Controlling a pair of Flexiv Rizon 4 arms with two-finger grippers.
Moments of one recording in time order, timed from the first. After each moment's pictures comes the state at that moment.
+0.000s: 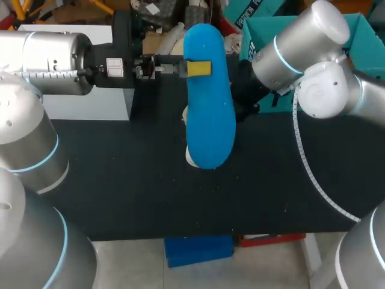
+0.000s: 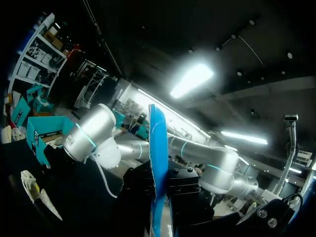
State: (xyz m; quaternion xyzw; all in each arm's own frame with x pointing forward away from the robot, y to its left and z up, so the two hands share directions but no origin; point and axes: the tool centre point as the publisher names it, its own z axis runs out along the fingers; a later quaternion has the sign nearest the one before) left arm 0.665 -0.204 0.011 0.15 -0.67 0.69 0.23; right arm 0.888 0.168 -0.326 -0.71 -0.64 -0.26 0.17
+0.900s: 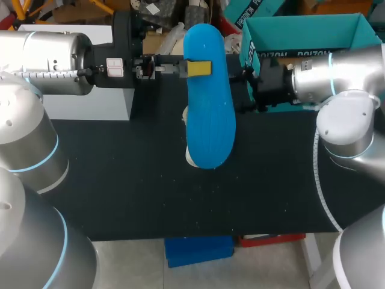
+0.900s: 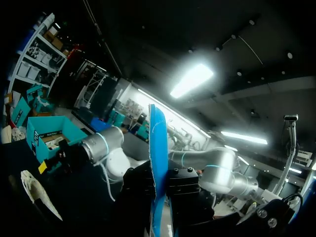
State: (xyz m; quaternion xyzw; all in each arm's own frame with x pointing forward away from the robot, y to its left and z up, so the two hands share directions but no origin) left arm 0.665 -0.204 0.011 0.15 -0.67 0.69 0.23; right arm 0.890 0.161 -0.258 -0.64 -0.55 -0.45 0.29
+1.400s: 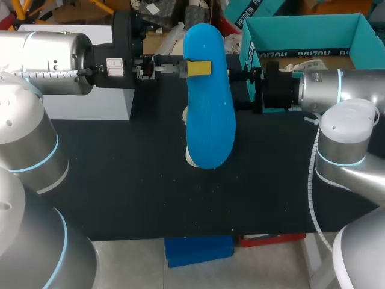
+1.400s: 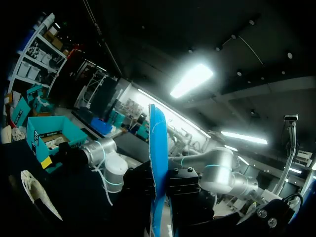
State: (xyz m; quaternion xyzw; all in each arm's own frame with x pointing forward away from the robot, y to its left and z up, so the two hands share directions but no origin) left arm 0.665 -0.204 0.011 0.15 -0.67 0.69 0.23; right arm 0.886 0.164 -0.237 -0.56 -0.51 -0.53 0.38
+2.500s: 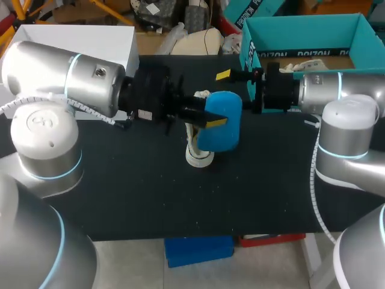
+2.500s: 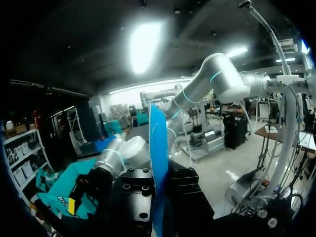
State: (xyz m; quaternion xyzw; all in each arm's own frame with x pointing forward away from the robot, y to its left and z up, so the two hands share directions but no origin) left arm 0.675 -0.238 -0.105 -0.15 -0.75 0.64 -0.02; right arm 0.887 0.164 -0.235 -0.55 -0.51 -0.54 0.39
